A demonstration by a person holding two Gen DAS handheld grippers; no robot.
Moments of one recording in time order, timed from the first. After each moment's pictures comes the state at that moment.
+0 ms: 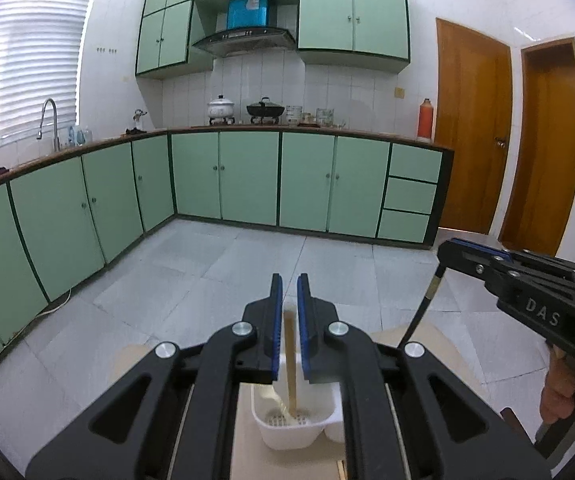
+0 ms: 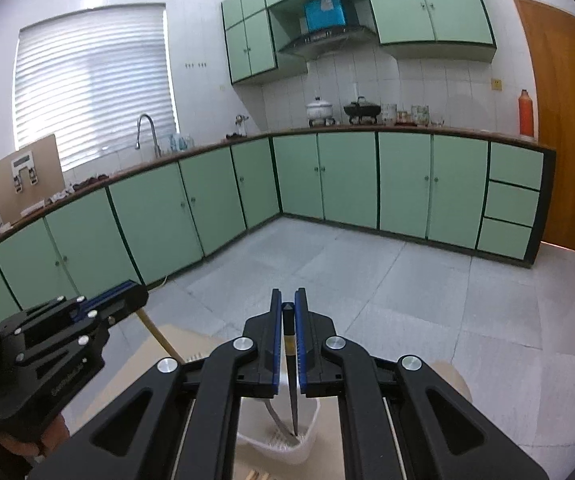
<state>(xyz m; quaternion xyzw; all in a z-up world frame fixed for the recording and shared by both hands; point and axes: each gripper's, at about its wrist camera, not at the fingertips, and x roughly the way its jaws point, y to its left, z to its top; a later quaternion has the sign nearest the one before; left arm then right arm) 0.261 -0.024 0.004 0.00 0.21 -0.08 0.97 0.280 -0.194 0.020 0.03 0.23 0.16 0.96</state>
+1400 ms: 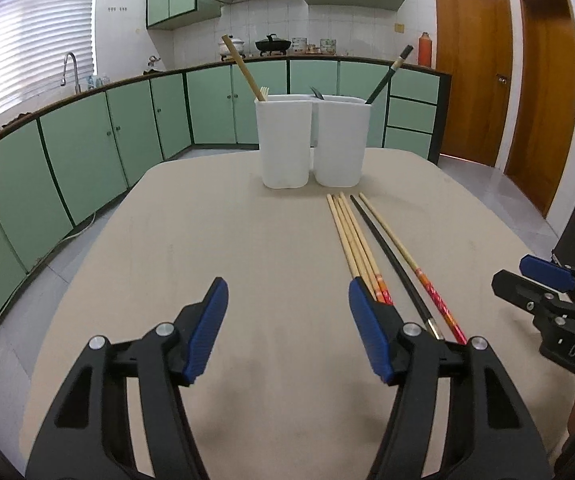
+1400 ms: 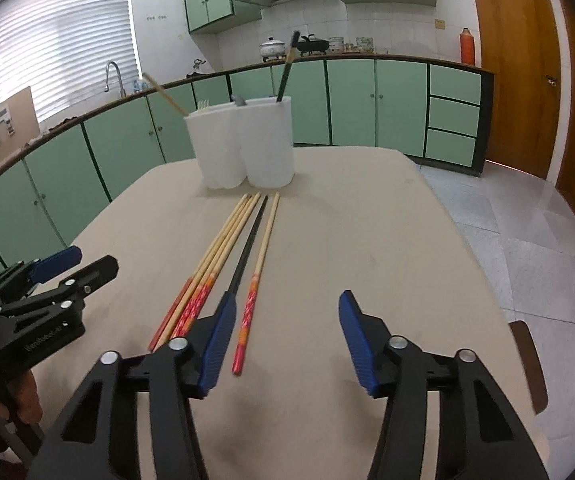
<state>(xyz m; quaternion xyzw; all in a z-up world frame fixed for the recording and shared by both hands) 0.024 -0.007 -0.161 0.03 0.30 -0.05 0.95 0.019 -0.204 -0.158 0.04 0.32 0.08 0.94</state>
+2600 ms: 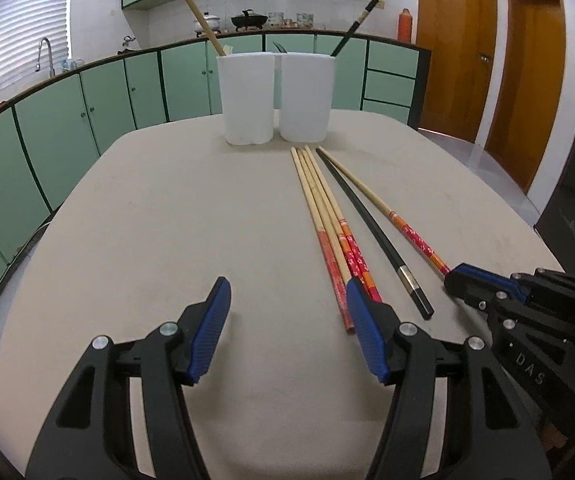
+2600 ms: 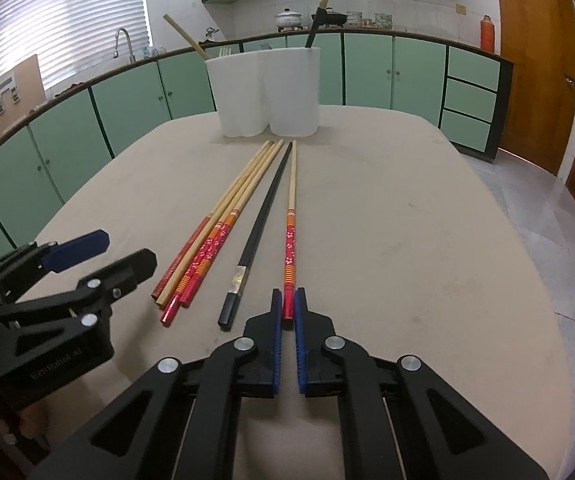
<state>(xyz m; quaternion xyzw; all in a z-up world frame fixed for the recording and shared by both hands) 0.023 -0.029 -0.188 0.03 0.35 -0.09 0.93 0.019 -0.176 -0.191 0.02 0.37 0.09 0.92</state>
